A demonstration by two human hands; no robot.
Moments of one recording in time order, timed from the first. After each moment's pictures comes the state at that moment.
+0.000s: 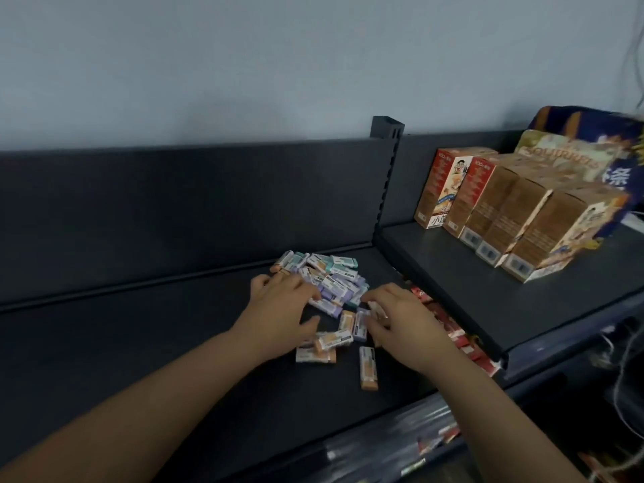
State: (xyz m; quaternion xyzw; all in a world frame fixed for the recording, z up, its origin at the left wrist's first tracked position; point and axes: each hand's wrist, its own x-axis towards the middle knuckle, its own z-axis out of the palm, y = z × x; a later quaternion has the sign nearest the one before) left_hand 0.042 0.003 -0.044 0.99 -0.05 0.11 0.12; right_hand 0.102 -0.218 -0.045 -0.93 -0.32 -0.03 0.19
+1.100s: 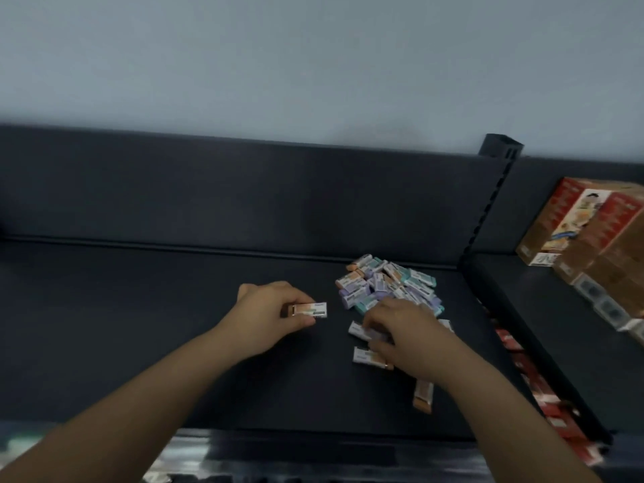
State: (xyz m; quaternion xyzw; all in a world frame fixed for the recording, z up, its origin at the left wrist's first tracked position) left_hand -0.048 0.058 -0.041 0.95 0.14 0.14 0.26; right_hand 0.099 -0.150 -0.030 -0.84 -0.54 0.08 0.05
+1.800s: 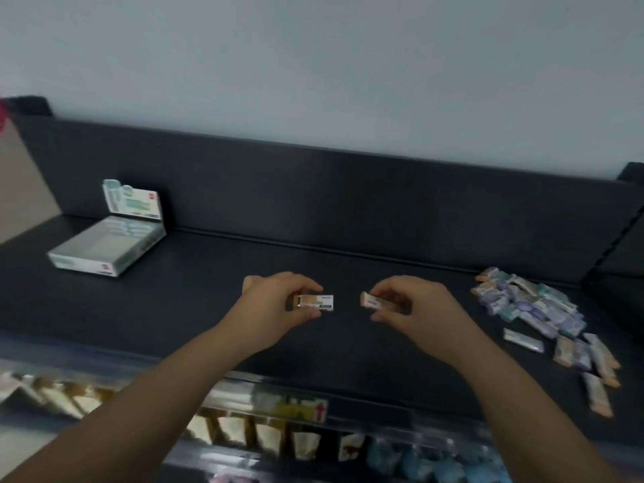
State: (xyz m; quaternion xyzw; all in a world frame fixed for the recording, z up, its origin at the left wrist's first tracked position) left_hand -0.252 0.204 -0.021 0.93 0.17 0.22 0.26; right_hand -0.081 0.012 0.008 -0.80 -0.53 0.05 0.28
